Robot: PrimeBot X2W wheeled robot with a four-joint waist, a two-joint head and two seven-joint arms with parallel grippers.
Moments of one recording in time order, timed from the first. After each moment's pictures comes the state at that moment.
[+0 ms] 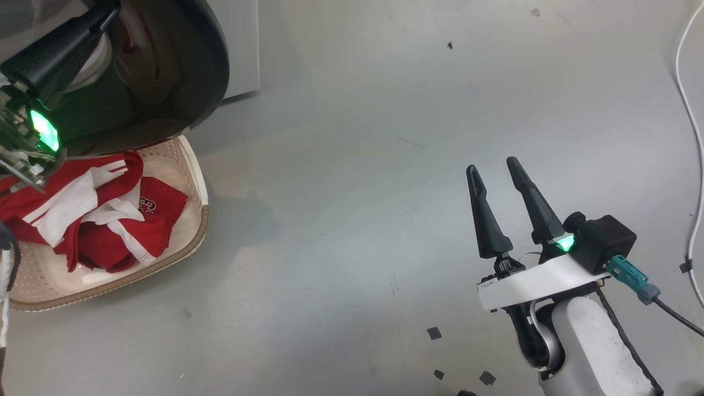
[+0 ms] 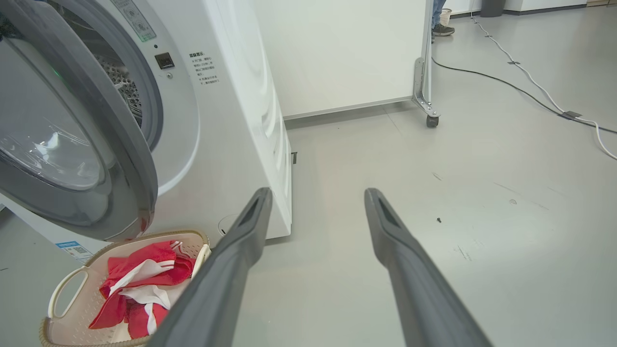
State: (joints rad) left arm -0.69 0.37 -0.07 0.01 -1.83 0.09 0.69; right arm -0.21 -0.05 0.30 0.11 0.43 0.07 -0.25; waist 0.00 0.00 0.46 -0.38
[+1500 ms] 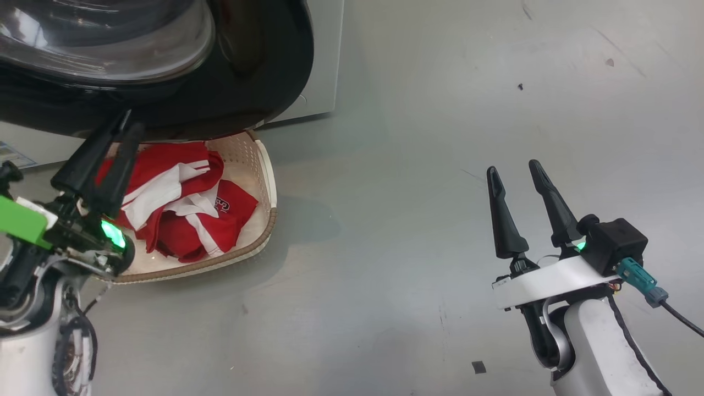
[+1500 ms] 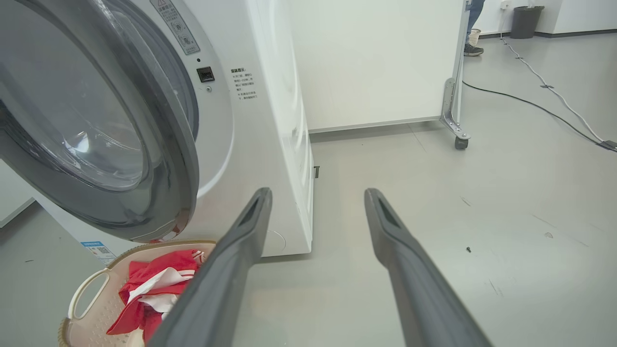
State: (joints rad) left arm -0.41 0.18 0.05 0.13 -1.88 -0.11 0.56; right arm -0.20 -0.05 0.24 0.13 0.36 0.05 -0.25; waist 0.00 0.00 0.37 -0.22
